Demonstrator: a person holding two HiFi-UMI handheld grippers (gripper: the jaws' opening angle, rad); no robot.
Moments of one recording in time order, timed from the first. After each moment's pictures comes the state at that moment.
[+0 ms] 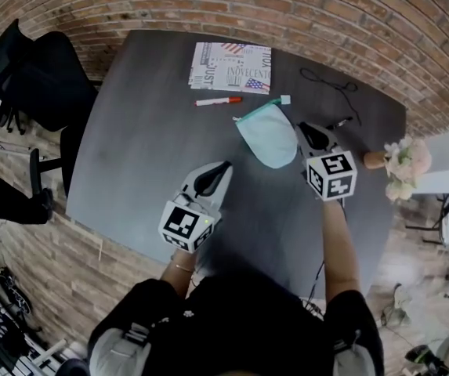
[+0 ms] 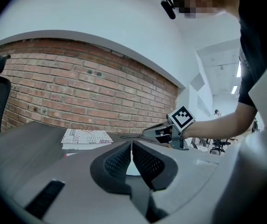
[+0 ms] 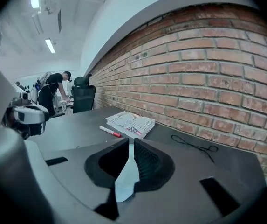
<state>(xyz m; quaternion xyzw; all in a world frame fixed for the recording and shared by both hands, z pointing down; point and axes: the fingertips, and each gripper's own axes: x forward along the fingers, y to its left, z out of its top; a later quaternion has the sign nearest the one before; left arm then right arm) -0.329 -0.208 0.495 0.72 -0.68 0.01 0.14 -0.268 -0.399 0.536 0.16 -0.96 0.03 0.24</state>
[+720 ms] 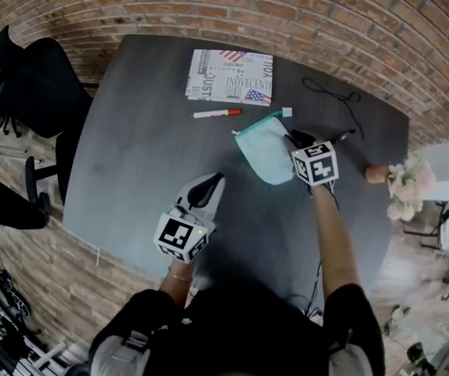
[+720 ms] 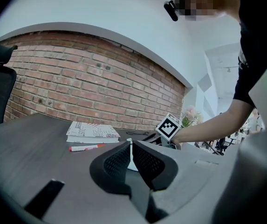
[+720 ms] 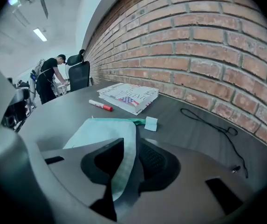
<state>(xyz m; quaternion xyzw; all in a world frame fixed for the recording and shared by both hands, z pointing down) -0.361 -0.218 0.524 0.70 -0.69 0.00 0.17 -0.302 -0.434 0.649 0.13 -0.91 0.07 0.38</state>
